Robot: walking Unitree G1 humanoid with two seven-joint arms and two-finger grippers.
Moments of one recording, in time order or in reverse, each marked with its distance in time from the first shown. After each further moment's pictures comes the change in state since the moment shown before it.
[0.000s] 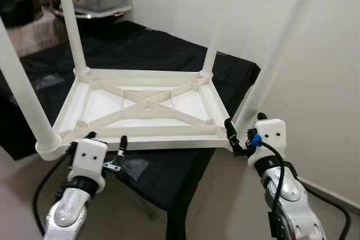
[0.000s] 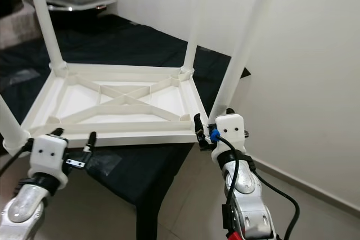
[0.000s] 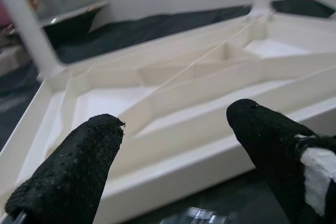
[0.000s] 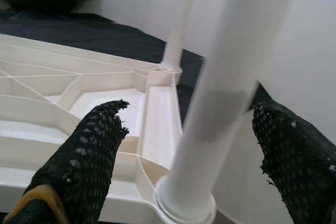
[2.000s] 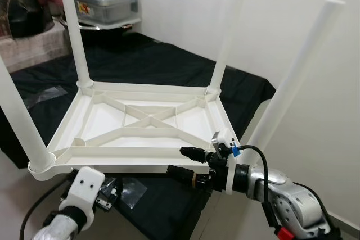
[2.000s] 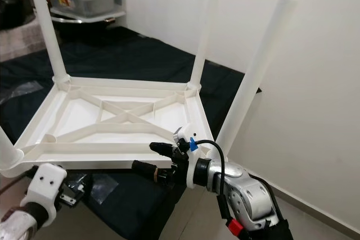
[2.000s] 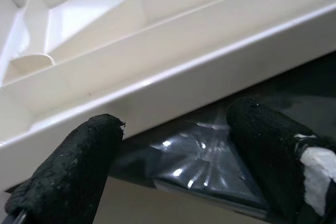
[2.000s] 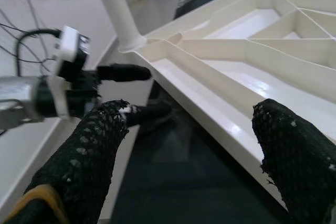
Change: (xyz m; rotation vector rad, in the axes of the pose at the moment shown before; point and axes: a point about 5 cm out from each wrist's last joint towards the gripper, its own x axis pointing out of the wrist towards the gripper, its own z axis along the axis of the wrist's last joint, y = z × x) left arm -0.045 0.009 -0.049 0.061 0.368 -0.113; right arm -0.005 0.060 0.002 0.375 0.281 1.152
